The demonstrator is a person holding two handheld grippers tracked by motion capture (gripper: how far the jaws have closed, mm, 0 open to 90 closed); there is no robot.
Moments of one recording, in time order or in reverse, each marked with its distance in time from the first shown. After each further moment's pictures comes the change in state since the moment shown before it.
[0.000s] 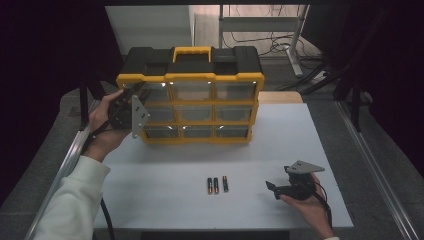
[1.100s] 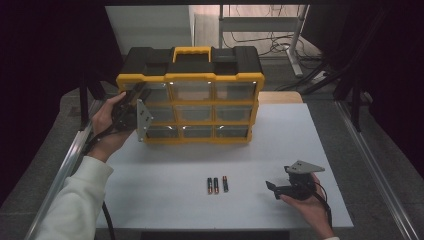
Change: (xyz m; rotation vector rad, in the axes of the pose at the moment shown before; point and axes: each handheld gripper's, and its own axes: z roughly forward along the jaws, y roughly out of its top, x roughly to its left) left arm -0.010 -0.001 0.004 0.023 0.076 0.108; right arm 0.000 0.000 0.000 -0.002 -0.001 -0.001
